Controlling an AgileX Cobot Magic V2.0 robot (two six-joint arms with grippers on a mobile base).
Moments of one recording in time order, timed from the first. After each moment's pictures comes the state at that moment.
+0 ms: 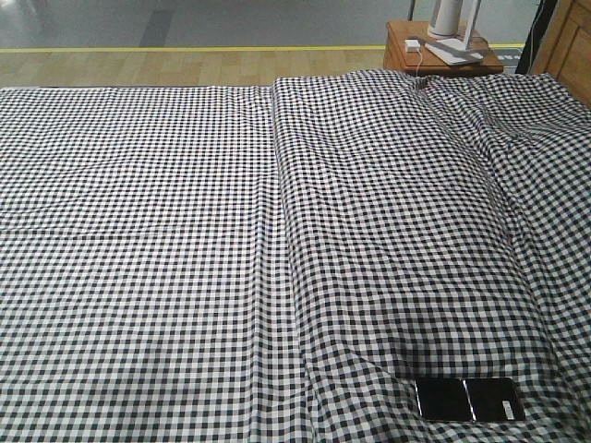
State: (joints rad) left arm 0.01 -0.02 0.03 -0.03 0.07 0.04; right arm -0.07 -0.01 0.03 0.02 0.14 0.01
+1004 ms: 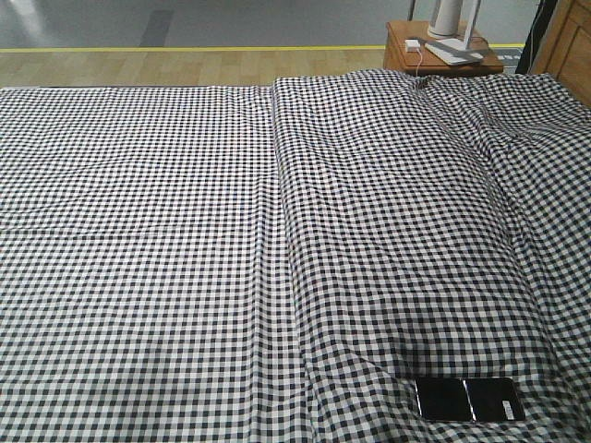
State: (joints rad) left arm 0.01 -0.02 0.03 -0.03 0.07 0.04; right arm -0.07 -0.01 0.03 0.02 0.14 0.01
